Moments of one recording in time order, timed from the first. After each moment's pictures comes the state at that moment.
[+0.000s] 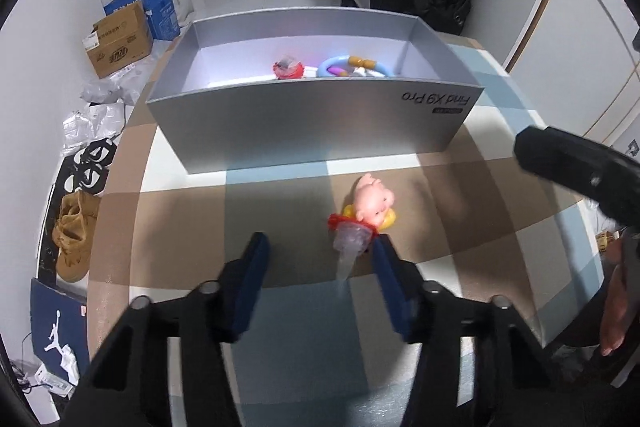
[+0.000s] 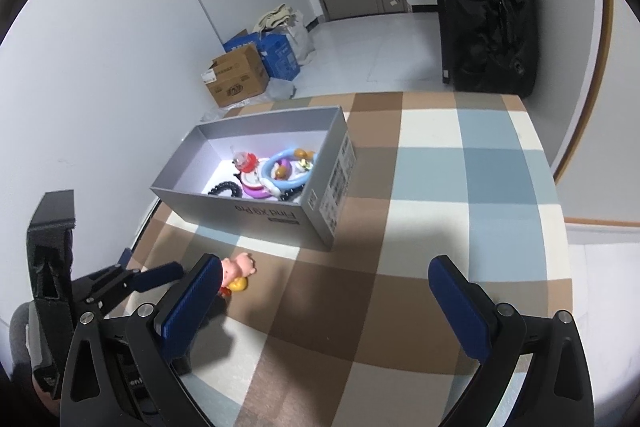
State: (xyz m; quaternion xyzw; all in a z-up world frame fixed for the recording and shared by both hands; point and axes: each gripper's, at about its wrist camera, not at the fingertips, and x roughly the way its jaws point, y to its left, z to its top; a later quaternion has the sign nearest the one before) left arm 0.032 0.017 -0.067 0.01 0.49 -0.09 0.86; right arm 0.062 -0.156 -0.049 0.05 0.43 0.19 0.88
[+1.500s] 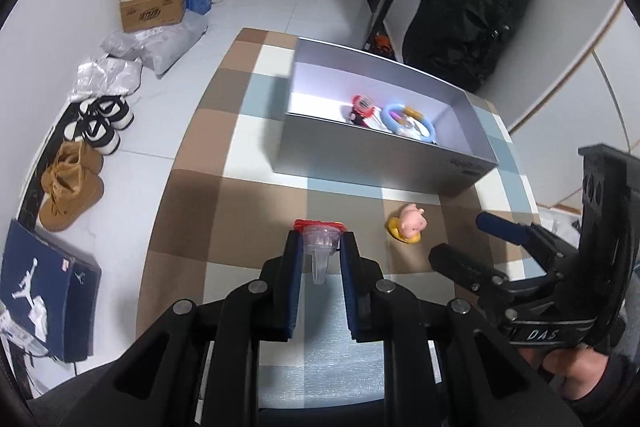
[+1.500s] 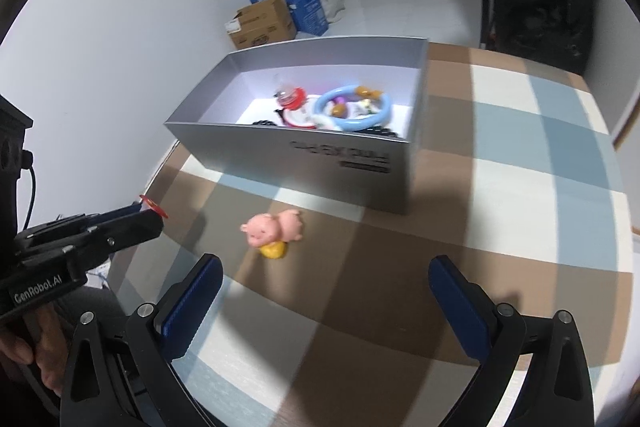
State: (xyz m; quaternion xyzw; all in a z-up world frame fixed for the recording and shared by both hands) left arm 0.031 0.073 -0.046 -0.12 0.50 -0.07 0.86; right arm 0.063 -0.100 -0.082 0.00 0.48 0.24 0.84
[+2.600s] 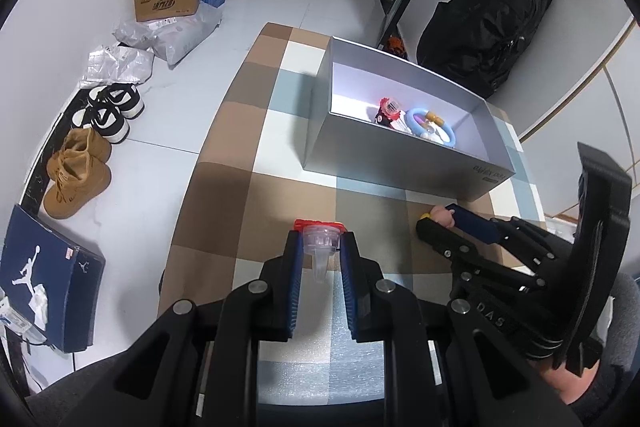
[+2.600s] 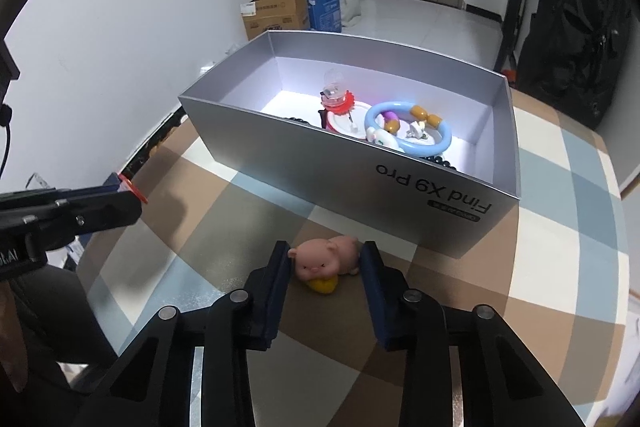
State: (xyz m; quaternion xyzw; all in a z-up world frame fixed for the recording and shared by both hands) left arm 0.030 0.091 -0.049 -0.13 0.50 -0.06 0.85; right arm 0.067 -0.055 -0.093 -0.09 0.46 0.23 0.85
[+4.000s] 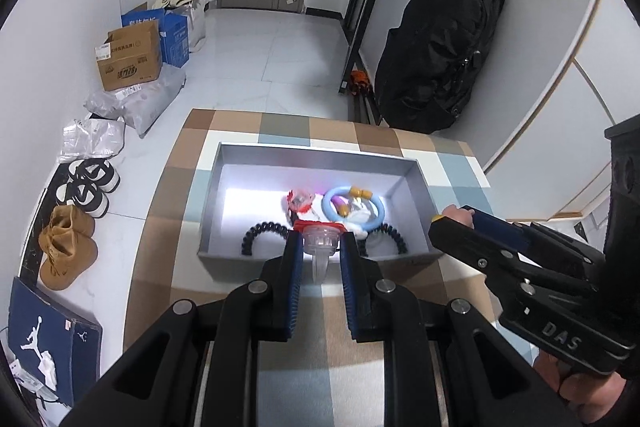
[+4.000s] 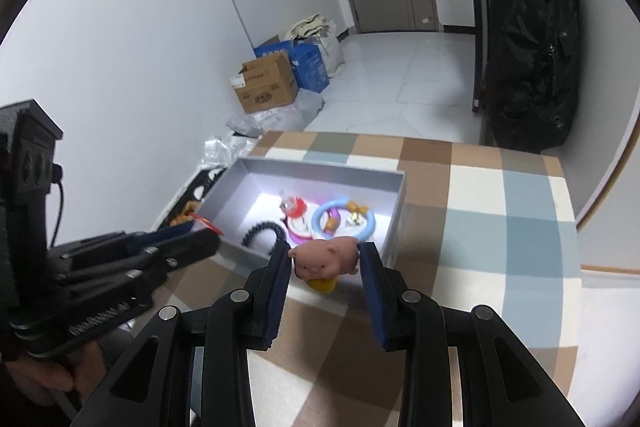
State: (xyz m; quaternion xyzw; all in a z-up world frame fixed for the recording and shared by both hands) left arm 0.066 0.033 -0.007 -0.08 0.44 -0.09 0.89; right arm 0.086 -0.118 -0.012 0.03 0.40 0.24 0.88
